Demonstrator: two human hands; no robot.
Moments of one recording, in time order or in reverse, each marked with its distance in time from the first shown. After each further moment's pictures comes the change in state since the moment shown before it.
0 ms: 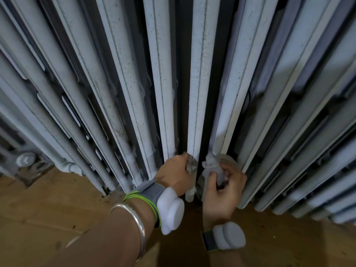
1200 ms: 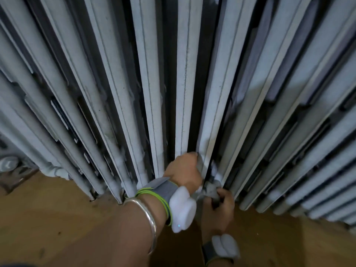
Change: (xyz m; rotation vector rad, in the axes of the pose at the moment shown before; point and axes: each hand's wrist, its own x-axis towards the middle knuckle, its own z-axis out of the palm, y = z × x) left_hand 0.002 0.047 0.011 0.003 0.040 0.019; right_hand -0.019 0.051 -0.036 -0.111 -0.114 0.289
